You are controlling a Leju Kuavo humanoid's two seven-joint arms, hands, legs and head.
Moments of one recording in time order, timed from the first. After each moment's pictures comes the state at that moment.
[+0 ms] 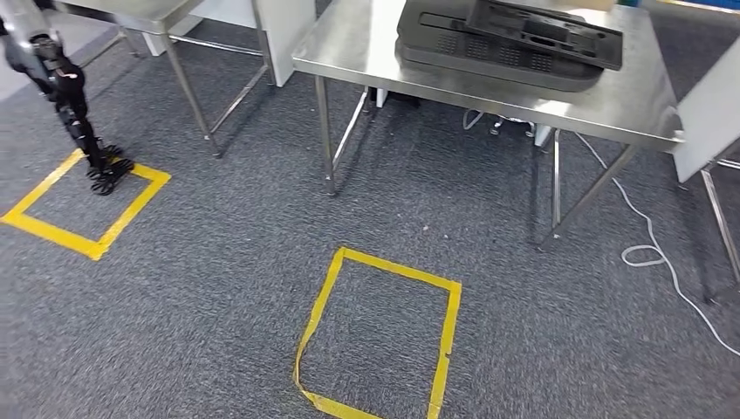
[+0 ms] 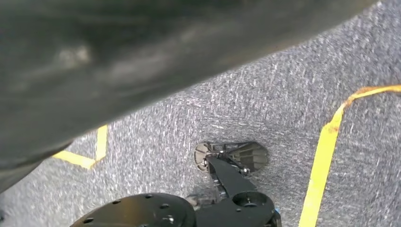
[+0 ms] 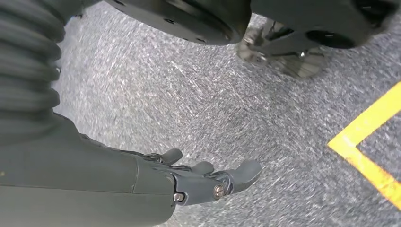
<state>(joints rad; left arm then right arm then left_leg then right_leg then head) -0.07 -0.12 1.07 -0.21 -1.12 0.11 -0.41 -0.01 0.14 -0.29 -0.19 0.77 -0.16 0.09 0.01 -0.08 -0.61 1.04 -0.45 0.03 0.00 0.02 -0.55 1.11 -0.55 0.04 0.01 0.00</state>
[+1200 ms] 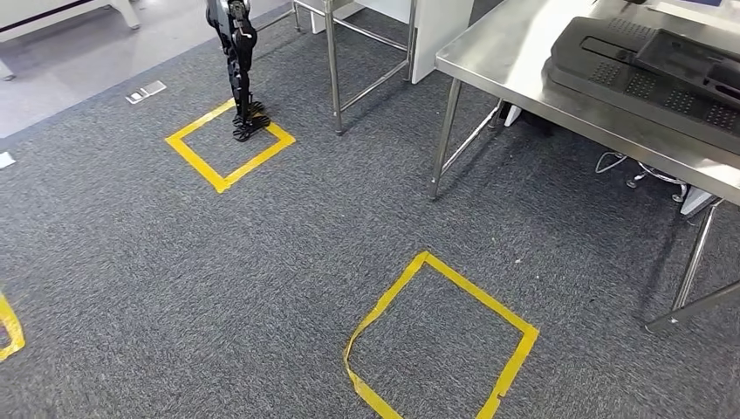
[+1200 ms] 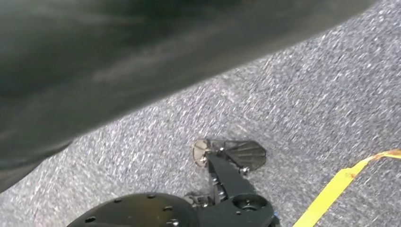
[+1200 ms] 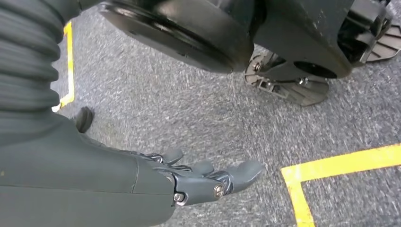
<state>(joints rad) -0.06 -0.12 1.07 -0.21 -1.13 0.11 -0.44 -0.02 0.14 -0.27 -0.19 0.80 -0.07 0.10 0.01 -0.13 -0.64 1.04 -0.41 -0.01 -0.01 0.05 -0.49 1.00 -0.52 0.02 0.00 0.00</state>
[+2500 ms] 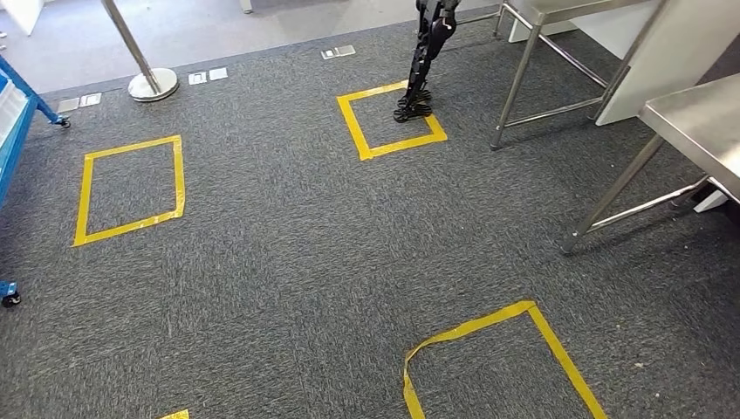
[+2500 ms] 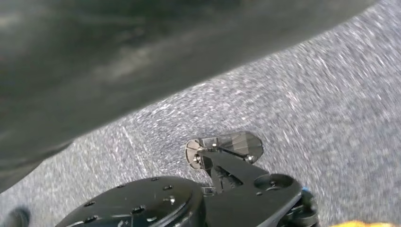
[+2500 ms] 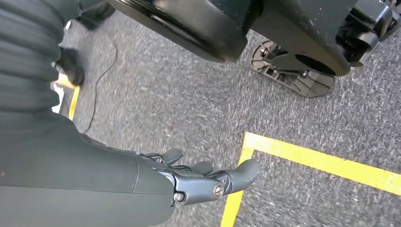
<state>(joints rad) -0.06 -0.12 1.07 -0.21 -1.15 0.12 -0.44 -0.02 0.14 -0.27 -0.19 0.83 -0.08 0.09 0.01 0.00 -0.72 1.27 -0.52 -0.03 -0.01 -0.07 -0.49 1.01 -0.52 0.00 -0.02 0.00</state>
